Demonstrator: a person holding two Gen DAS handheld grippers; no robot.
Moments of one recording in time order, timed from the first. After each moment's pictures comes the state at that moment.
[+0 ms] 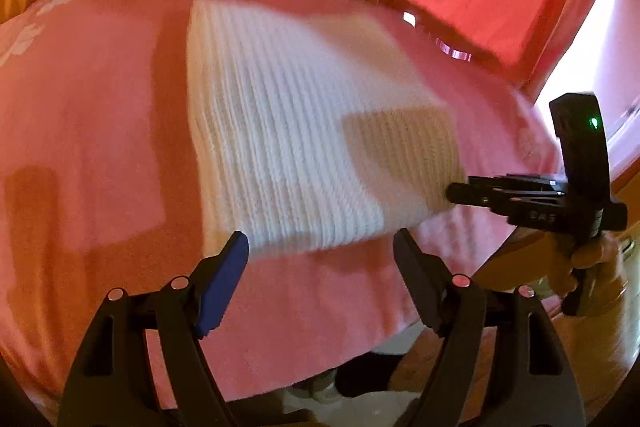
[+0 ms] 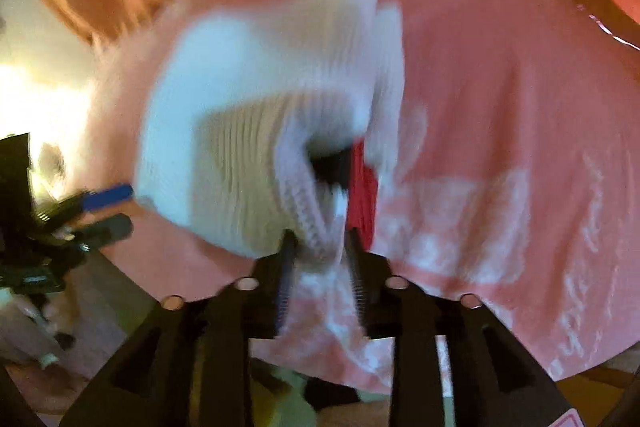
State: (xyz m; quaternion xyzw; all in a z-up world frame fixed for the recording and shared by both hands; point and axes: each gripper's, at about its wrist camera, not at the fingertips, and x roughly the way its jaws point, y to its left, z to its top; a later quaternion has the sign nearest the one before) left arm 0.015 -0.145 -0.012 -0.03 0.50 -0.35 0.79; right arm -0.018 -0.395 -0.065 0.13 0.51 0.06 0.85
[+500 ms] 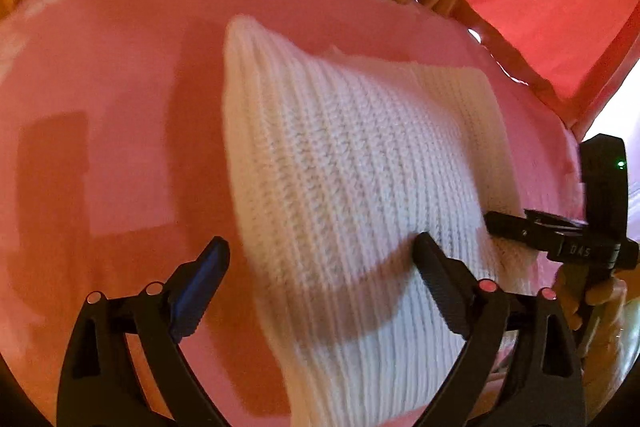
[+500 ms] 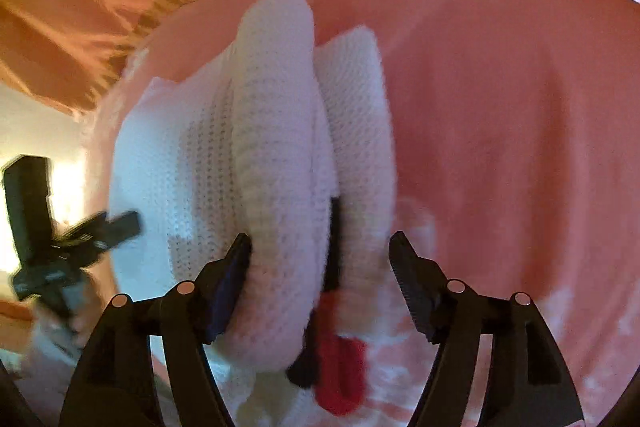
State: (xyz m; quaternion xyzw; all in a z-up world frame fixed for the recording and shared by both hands) left arm 0.159 -0.173 -0.047 -0.03 0.56 -0.29 0.77; right arm 0.081 -0.440 -0.102 0.24 0.54 0.06 0.80
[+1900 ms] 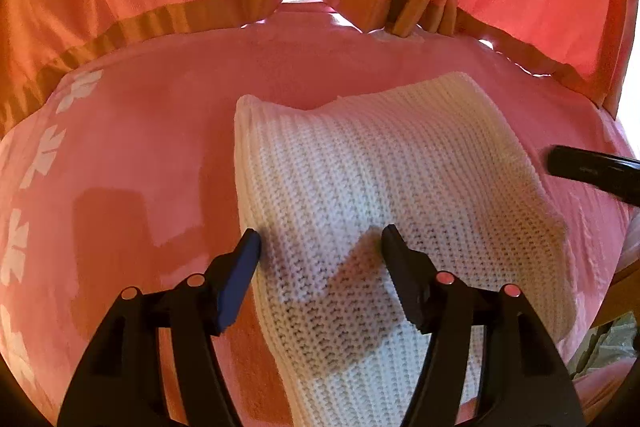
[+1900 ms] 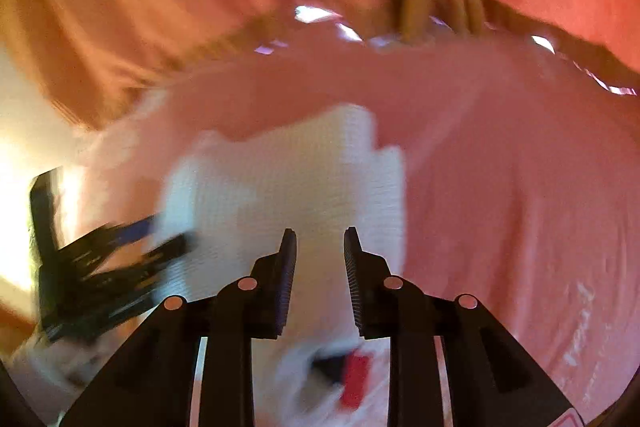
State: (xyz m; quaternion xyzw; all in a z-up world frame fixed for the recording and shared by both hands) left arm 0.140 -0.194 -0.012 0.08 0.46 -0.24 0.85; right arm 0.038 -0.406 -0.004 0.15 0.44 0.02 0.89
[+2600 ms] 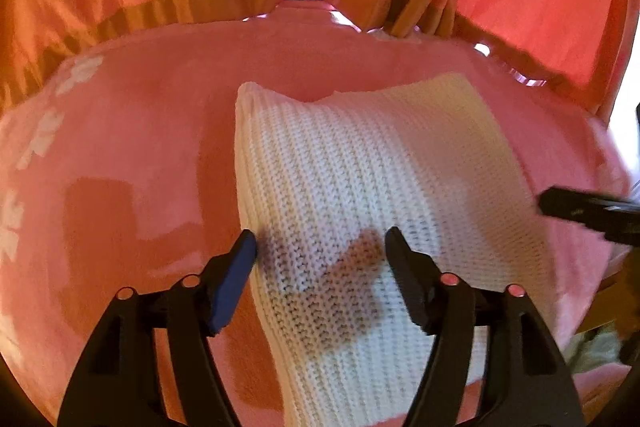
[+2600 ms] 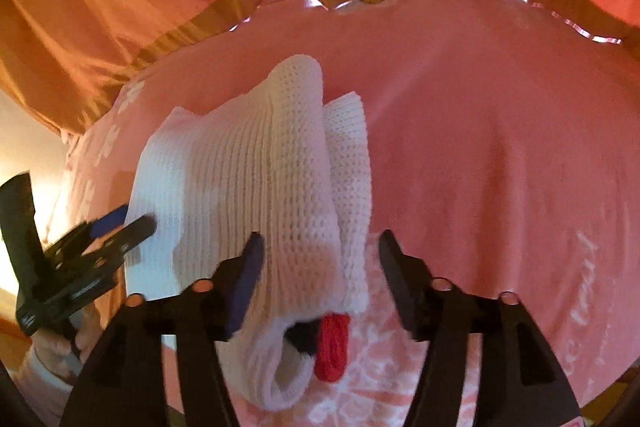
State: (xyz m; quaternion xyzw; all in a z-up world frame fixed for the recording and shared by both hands) left arm 0.132 -0.178 -0.010 0.03 0.47 -0.25 0.85; right arm 0.037 -0.441 -0.038 0.20 0.48 -0.02 0.85
